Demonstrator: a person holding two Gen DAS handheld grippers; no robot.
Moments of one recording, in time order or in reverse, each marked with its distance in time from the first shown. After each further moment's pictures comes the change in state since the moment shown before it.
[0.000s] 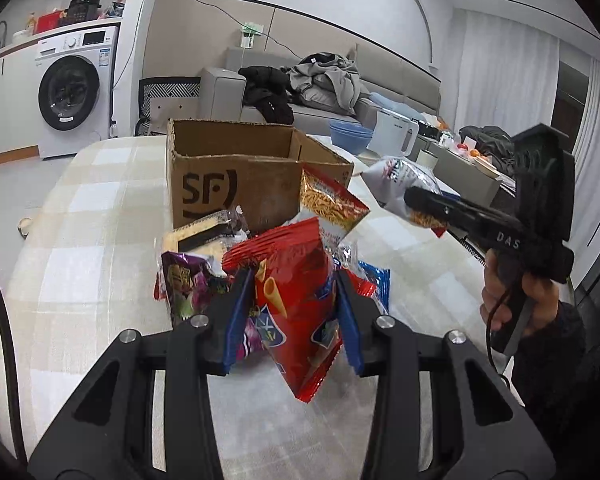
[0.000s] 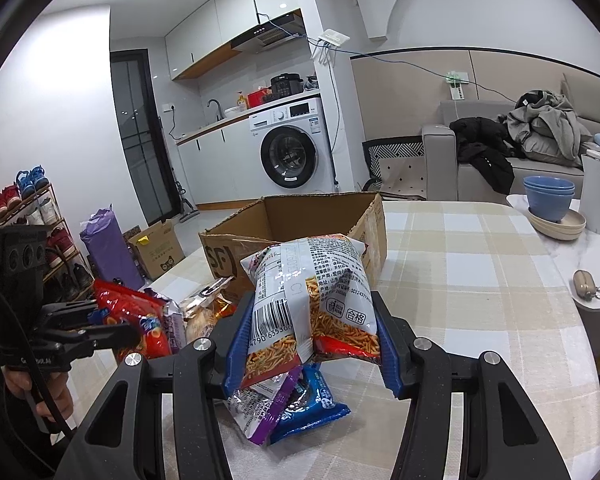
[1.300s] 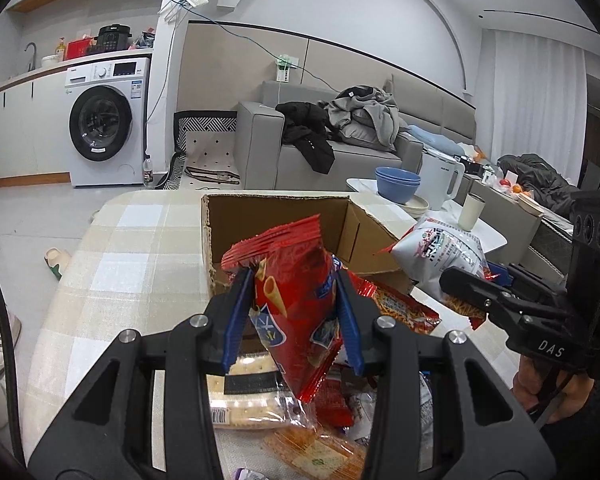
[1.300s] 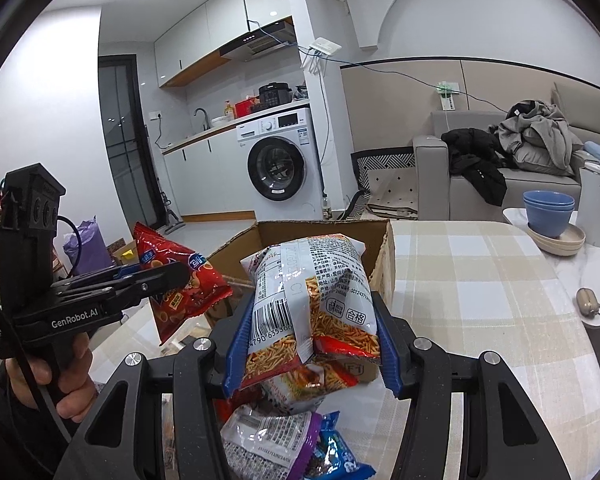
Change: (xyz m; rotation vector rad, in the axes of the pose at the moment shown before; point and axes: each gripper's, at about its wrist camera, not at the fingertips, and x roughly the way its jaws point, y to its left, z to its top) left arm 0.046 0.030 0.086 -0.012 -0.125 0.153; right arm 0.041 0.020 0.026 0.005 -0.046 -0.059
